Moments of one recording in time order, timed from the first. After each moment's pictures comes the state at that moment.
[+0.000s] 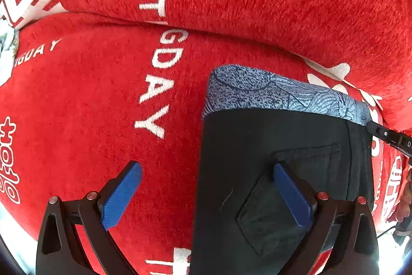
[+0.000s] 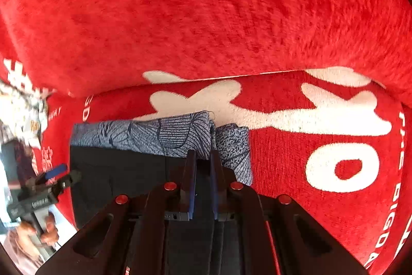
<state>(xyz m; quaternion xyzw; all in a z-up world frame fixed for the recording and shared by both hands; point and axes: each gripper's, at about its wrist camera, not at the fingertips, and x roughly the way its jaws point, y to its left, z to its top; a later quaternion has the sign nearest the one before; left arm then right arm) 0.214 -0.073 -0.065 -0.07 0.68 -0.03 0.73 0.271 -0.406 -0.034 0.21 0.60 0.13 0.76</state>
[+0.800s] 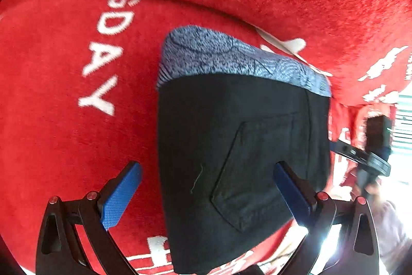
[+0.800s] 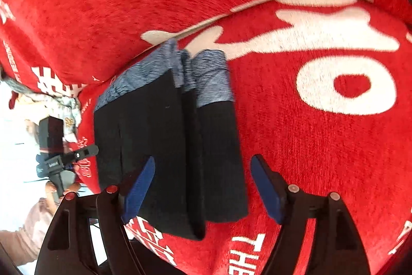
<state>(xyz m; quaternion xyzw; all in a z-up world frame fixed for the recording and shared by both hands) 0.214 -0.065 -0.097 -0.19 0.71 -0.21 0.64 0.200 -0.456 -0.071 0.32 0.61 0.21 0.70</state>
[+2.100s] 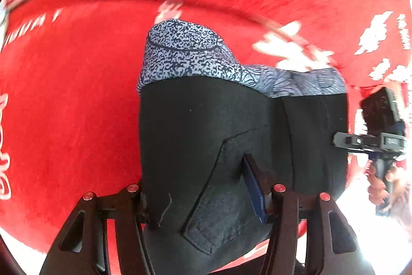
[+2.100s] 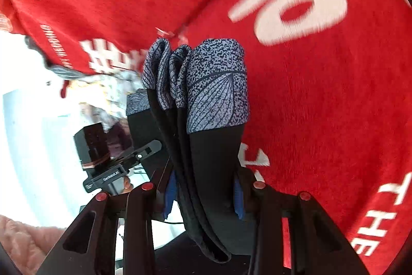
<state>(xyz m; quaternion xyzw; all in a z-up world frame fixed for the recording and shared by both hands) 0.134 -0.049 -0.067 -0.11 0.69 -0.15 0.70 0.147 -0.336 -0.065 0.40 0.61 0.31 0.61</state>
